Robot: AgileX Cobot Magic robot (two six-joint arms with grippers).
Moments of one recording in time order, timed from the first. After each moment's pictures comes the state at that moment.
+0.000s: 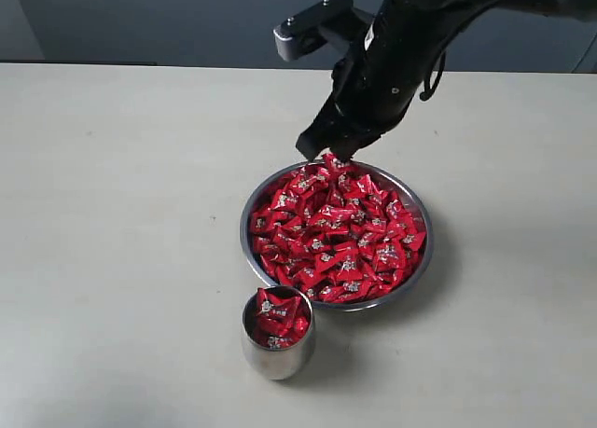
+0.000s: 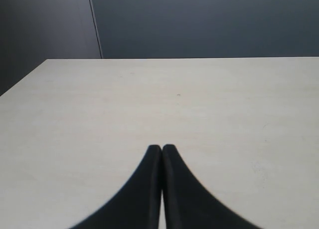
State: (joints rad) left arm 0.22 0.00 0.00 0.04 0.29 -0.02; right arm 0.70 1.81 -1.46 0.14 0.96 -0.32
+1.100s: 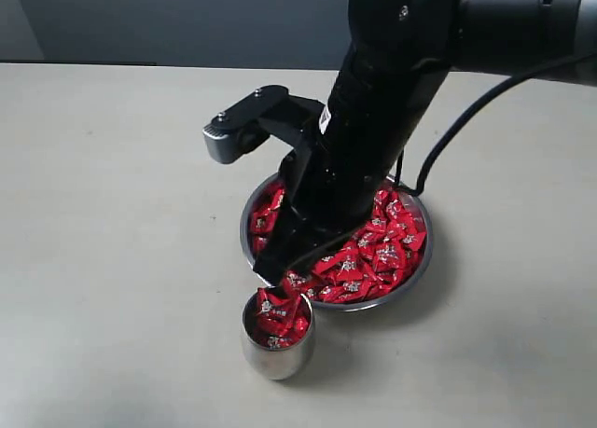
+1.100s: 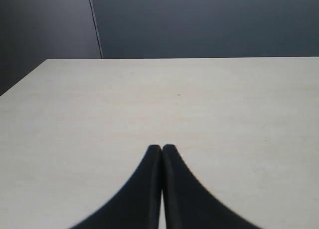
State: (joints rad) left arm 0.22 0.00 0.00 0.04 0.29 -0.02; right arm 0.91 1.70 -1.30 0.31 1.09 -0.41
